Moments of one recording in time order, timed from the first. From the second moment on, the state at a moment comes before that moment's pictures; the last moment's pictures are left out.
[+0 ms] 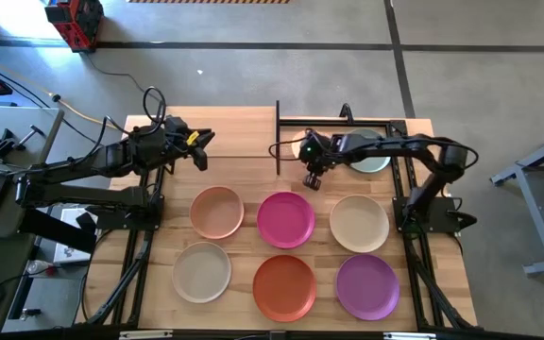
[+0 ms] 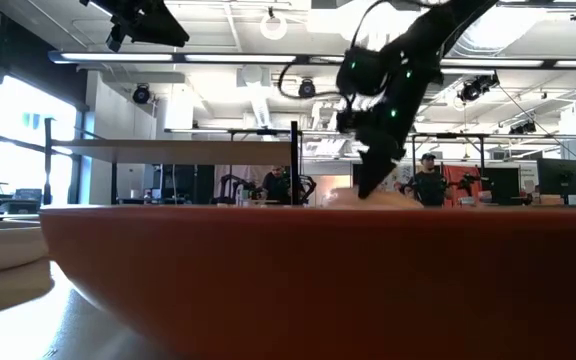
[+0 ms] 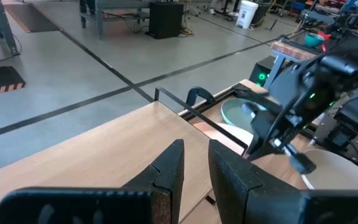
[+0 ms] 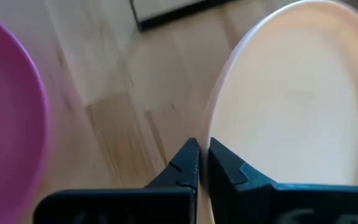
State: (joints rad) left arm 0.23 0.78 0.83 -0.35 -0.46 -0.31; right arm -0.37 1.67 1.06 -0.50 0.06 -0.03
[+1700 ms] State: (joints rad) left arm 0.23 0.78 0.83 -0.35 -0.45 -0.31; right arm -0.37 1.71 1.74 -0.28 0.02 -0.45
